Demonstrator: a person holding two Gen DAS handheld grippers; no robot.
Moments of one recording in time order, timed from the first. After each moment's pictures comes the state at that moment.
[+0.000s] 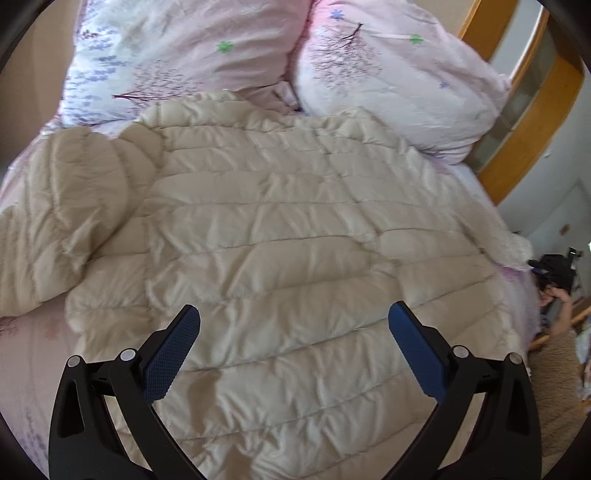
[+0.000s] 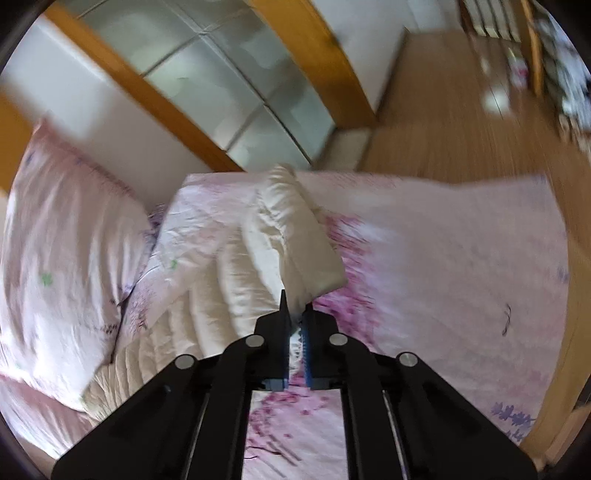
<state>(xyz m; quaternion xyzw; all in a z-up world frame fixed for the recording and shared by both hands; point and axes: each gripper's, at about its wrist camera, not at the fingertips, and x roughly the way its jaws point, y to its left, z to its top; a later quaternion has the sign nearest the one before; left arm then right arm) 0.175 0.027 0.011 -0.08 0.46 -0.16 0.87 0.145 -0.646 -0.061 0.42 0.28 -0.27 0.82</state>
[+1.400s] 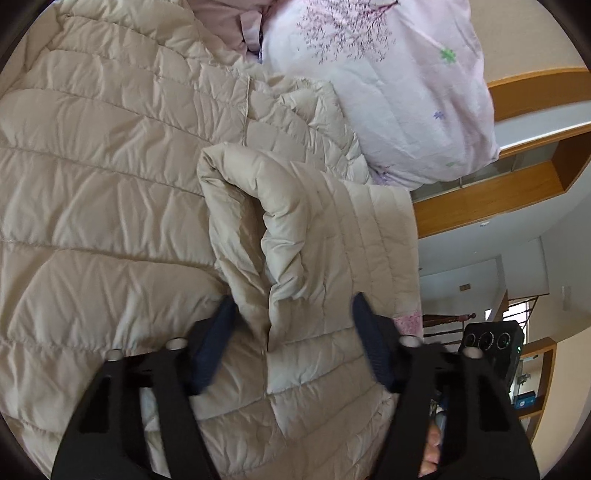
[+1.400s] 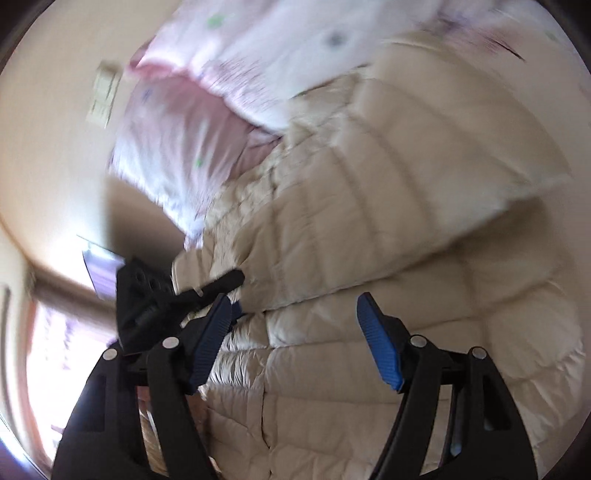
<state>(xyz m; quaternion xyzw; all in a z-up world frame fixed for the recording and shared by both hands) 0.255 -0.037 -0.027 -0.31 0.53 -0.25 0.75 0.189 -0.336 -0.042 0.36 0.45 0.22 0.78</state>
